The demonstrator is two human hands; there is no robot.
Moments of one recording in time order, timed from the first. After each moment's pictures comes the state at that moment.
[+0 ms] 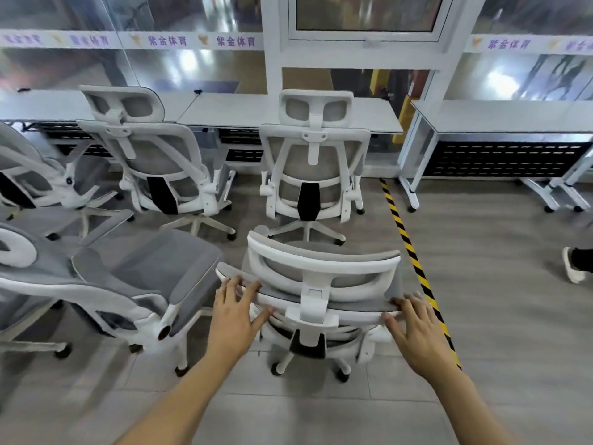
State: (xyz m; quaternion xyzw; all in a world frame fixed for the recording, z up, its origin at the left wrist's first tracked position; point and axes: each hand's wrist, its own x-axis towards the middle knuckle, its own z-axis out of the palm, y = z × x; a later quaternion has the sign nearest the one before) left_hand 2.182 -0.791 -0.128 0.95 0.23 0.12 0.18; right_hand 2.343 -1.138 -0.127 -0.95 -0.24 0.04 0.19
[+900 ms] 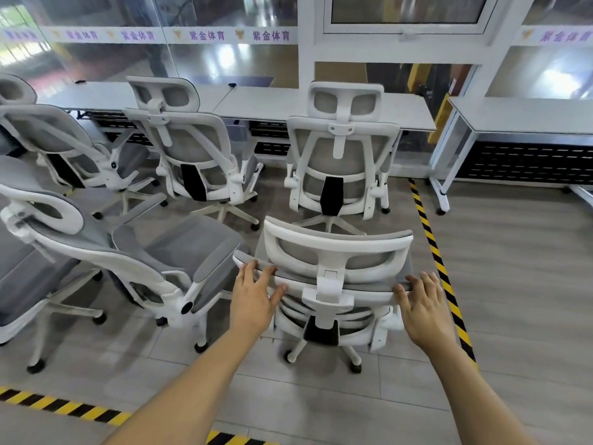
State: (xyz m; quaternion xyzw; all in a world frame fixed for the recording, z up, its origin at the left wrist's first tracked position) left_hand 2.186 -0.819 -0.121 0.92 0.31 0.10 0.20; right_hand 2.372 -1.122 -0.128 -0.96 -0.21 0.05 0.20
